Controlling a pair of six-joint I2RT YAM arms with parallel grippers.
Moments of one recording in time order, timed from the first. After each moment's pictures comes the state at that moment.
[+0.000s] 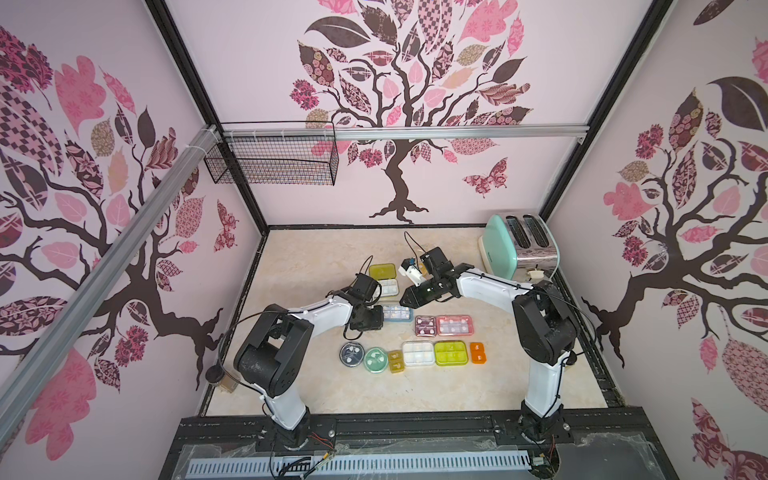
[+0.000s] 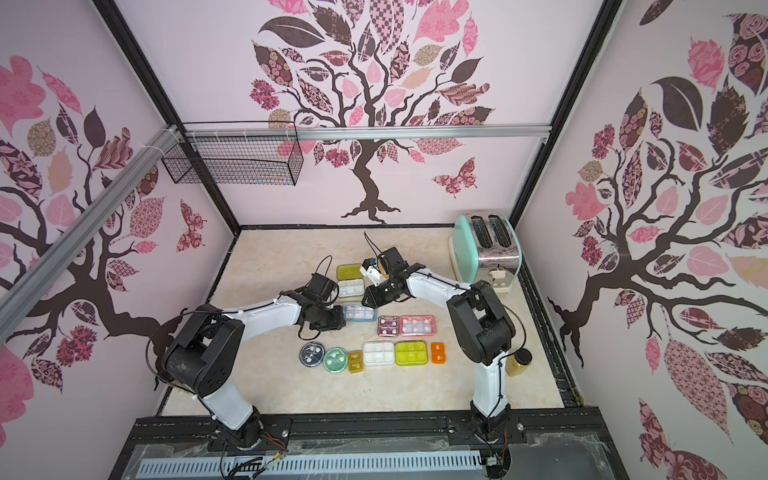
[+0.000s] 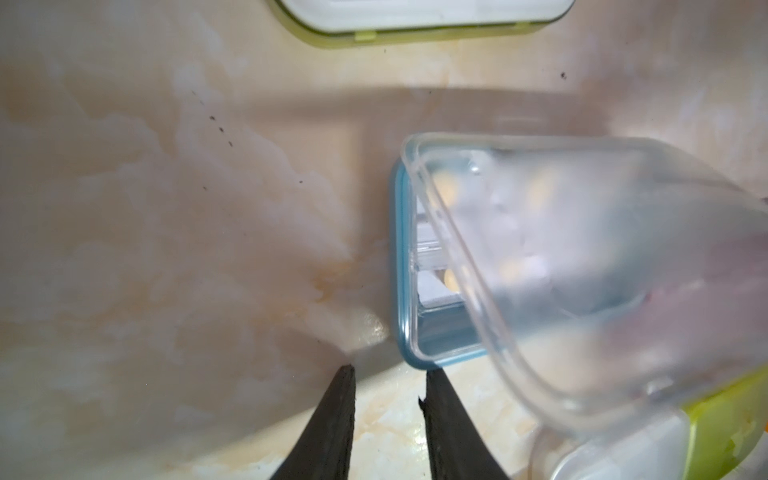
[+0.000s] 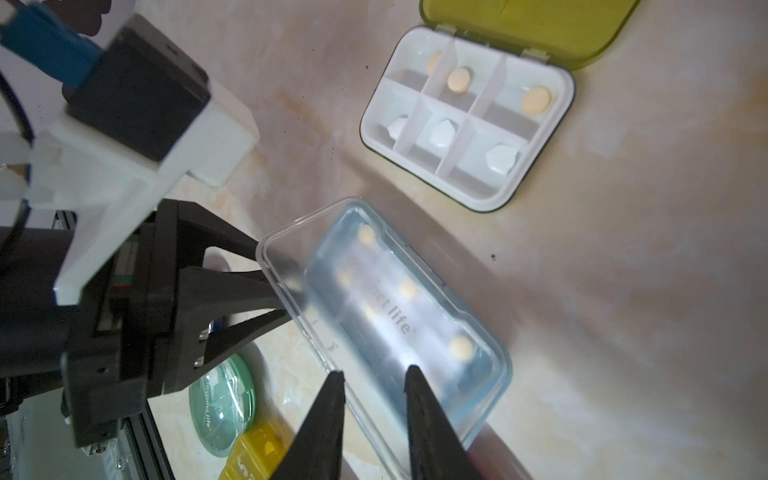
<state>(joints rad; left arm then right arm) -0.51 1.71 0.94 -0.41 0.18 -0.50 0.57 1.93 1.33 -0.41 -0.51 0.13</state>
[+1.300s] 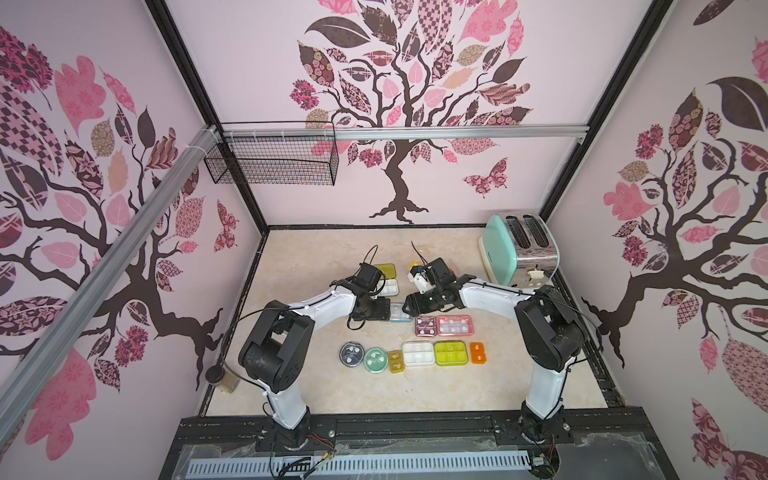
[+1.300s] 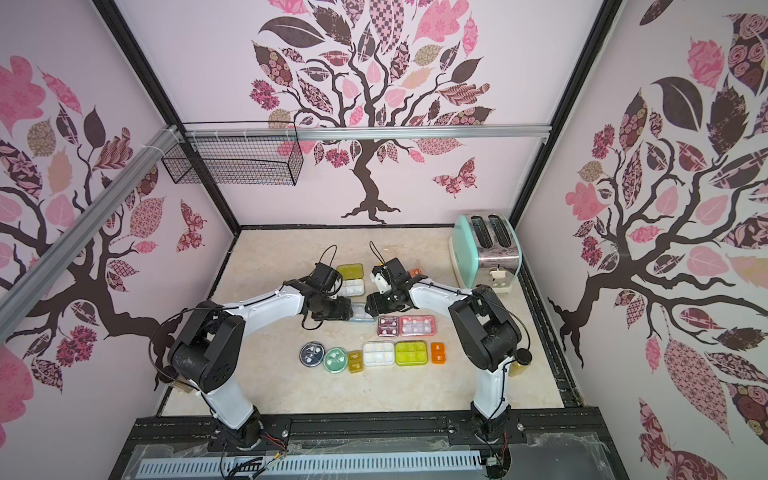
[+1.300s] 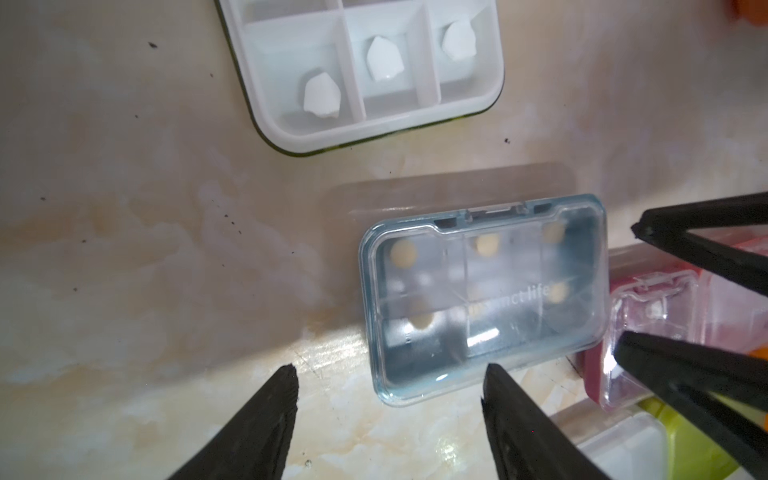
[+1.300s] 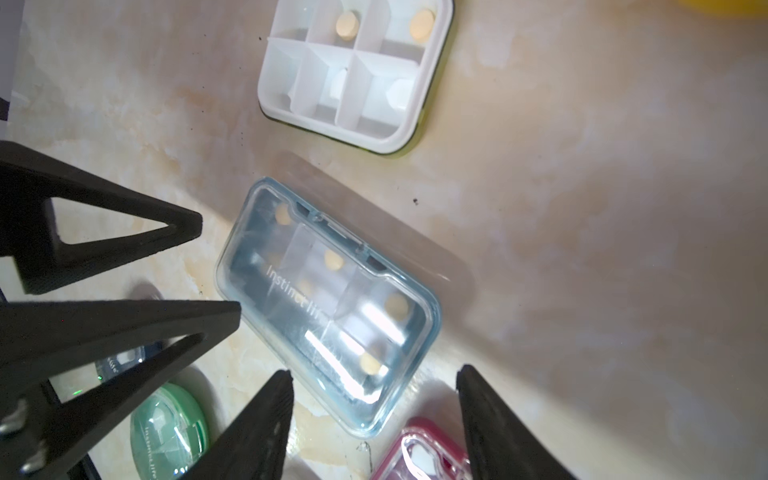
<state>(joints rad) -0.51 1.75 1.09 -0.50 0.14 -0.42 0.59 1.88 1.19 -0.32 -0.33 0.29</state>
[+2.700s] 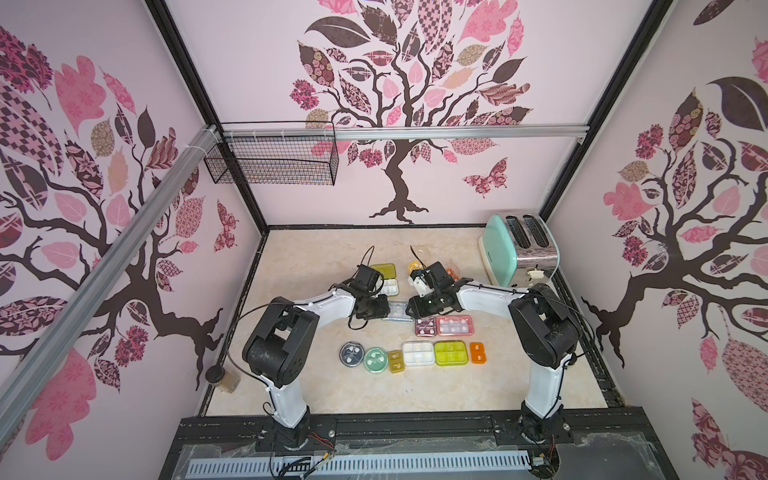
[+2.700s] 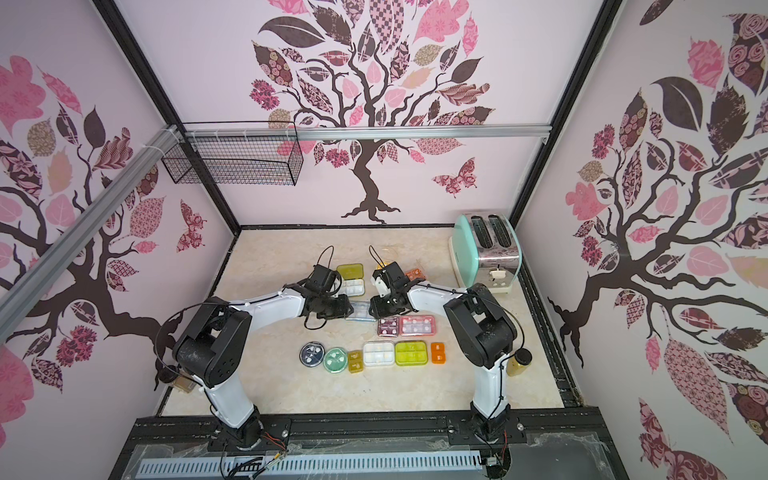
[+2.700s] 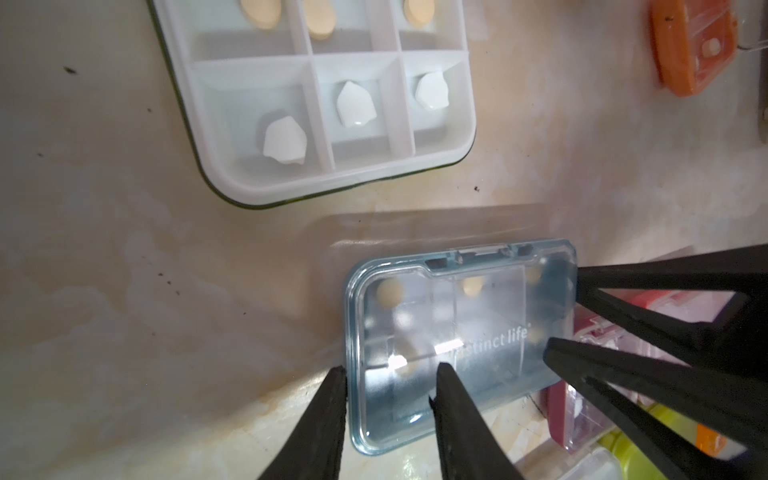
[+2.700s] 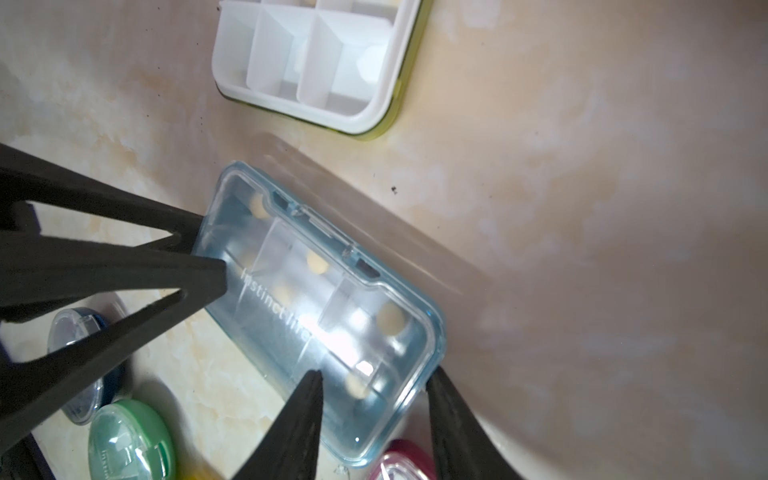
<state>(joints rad) -0.49 1.79 1.03 -0.32 0.22 -0.49 0.59 1.91 1.17 -0.29 -0.30 0.29</state>
